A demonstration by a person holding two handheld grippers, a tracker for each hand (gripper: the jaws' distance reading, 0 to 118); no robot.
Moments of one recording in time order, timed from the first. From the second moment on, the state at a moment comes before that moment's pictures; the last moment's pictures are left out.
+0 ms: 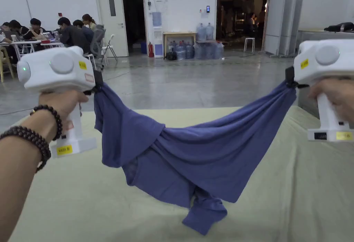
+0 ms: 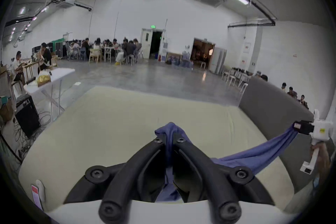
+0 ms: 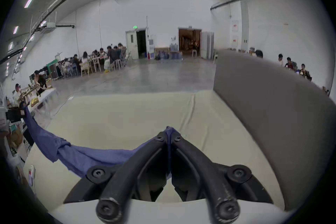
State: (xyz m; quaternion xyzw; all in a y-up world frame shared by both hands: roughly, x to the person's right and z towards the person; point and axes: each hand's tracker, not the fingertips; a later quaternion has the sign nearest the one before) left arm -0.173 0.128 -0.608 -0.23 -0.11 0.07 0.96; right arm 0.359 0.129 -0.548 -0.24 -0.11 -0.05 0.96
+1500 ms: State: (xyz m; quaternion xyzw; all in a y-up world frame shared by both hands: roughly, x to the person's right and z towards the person) left arm -0.243 -0.064 -0.250 -0.34 -0.23 0.03 0.91; right arm 0.304 -0.094 -0.126 -0.40 -0.03 -0.04 0.91
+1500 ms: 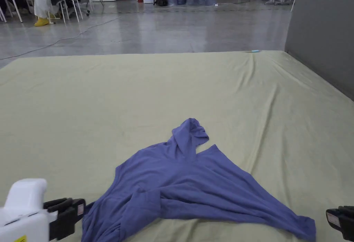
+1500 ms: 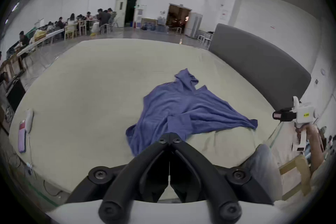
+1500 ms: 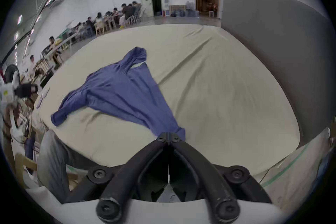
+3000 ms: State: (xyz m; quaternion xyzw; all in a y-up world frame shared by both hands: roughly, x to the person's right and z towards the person) left arm -0.123 -0.076 -0.469 -0.38 -0.24 -0.05 0.89; right arm 0.323 -0.195 -0.234 -0.52 -0.06 -0.04 0.85
